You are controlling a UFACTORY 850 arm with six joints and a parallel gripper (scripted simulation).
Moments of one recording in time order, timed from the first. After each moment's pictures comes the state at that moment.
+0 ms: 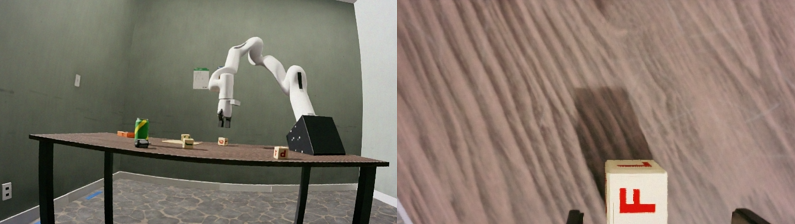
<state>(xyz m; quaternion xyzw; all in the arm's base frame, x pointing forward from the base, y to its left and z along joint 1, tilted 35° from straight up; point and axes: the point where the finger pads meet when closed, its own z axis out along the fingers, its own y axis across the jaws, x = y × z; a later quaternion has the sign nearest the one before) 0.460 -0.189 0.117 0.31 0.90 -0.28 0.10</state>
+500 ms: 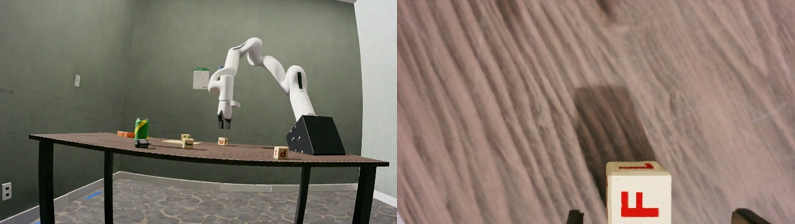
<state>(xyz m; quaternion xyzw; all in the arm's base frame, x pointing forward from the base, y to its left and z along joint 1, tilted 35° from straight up) 0.460 -0.195 0.110 0.31 0.90 -0.28 0.10</state>
